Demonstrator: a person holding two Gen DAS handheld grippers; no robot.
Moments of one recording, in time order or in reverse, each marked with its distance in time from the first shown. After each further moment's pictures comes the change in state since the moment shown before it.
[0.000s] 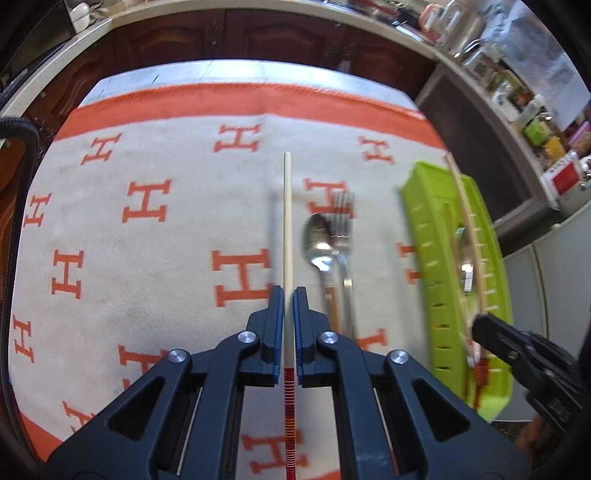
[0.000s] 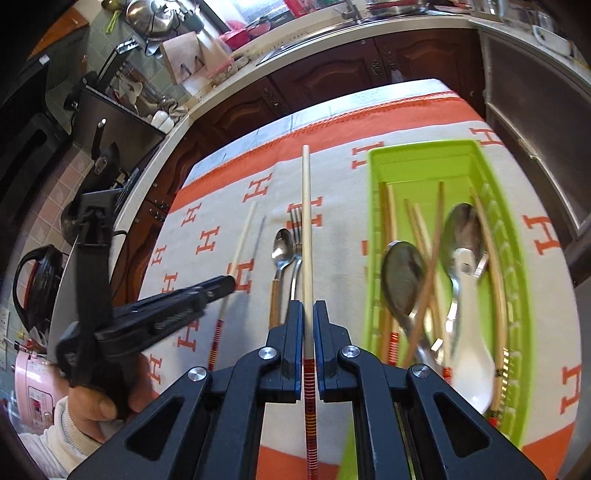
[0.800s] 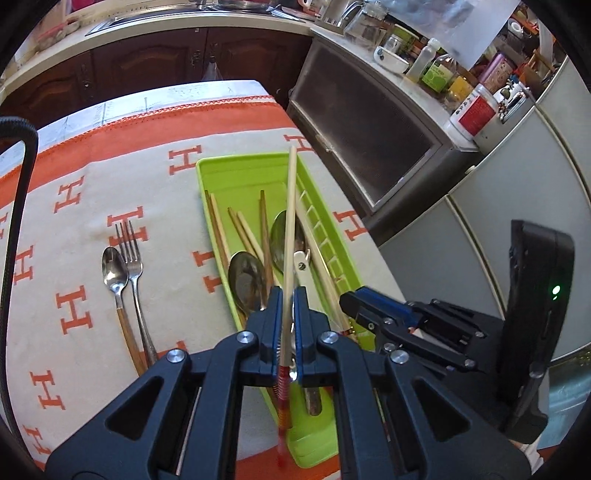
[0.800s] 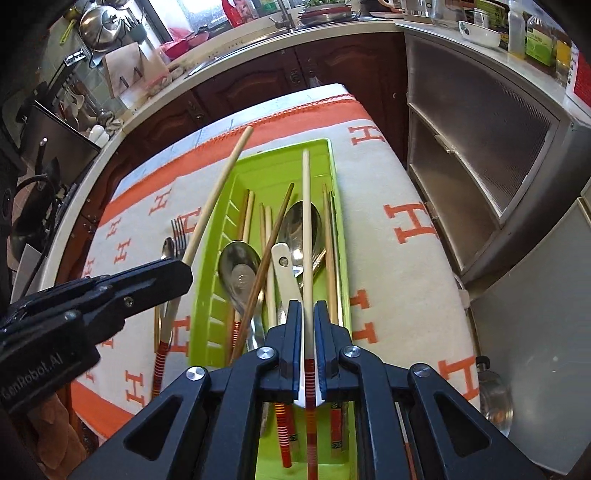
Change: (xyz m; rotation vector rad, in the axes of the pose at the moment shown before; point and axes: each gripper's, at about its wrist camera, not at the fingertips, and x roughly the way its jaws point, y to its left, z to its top) left arm -0.009 -0.160 -0.012 0.248 0.029 -0.197; right arm -0.029 -0.086 -0.005 0.049 -0.017 -0.265
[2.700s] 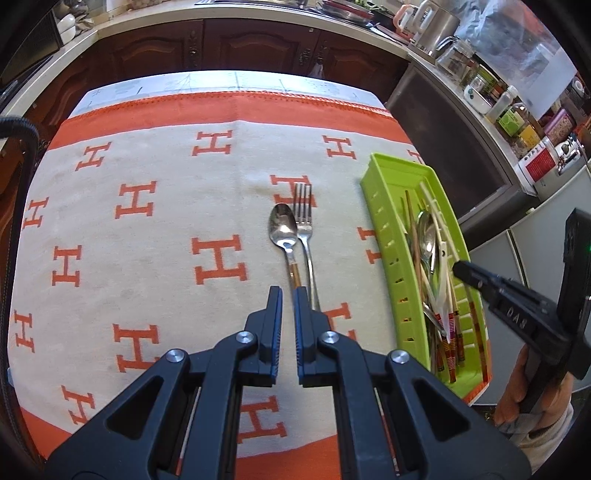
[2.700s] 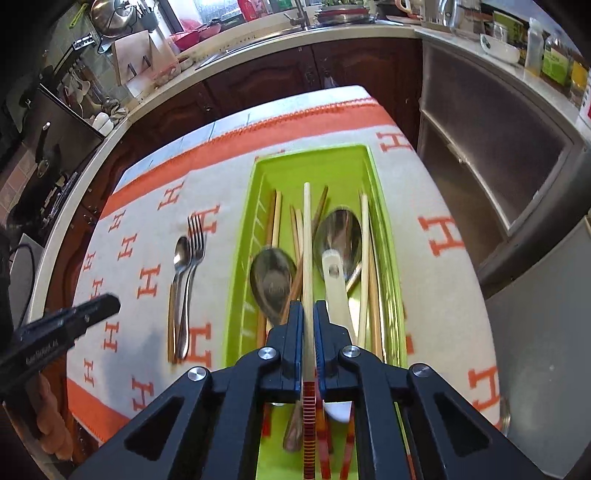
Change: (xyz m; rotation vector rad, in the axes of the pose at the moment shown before) left arm -0.049 0.132 -0.047 -0.226 -0.034 0.178; right arm 0.014 0.052 0.021 -0.083 -0.002 -0.029
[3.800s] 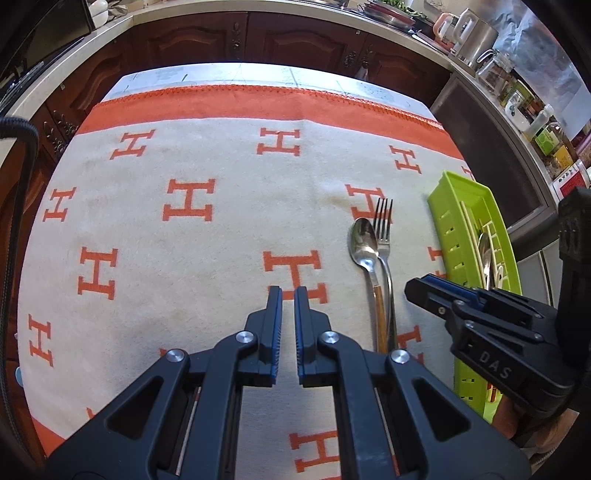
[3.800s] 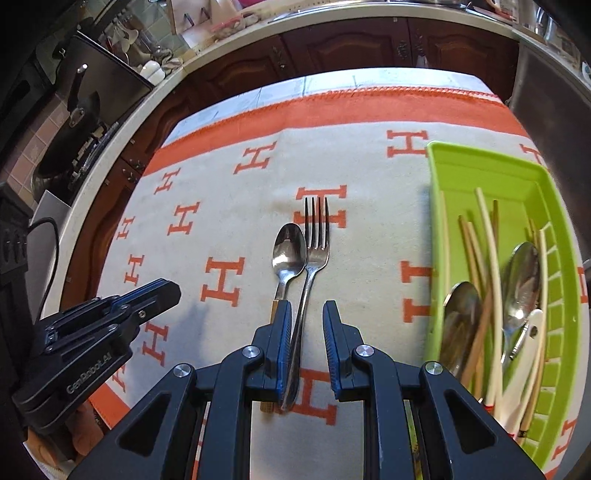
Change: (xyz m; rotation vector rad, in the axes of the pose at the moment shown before) left arm 0.025 0.056 0.012 -0.068 -0.007 0.092; right arm 0.083 0.122 0.018 -0.140 0.151 0.179
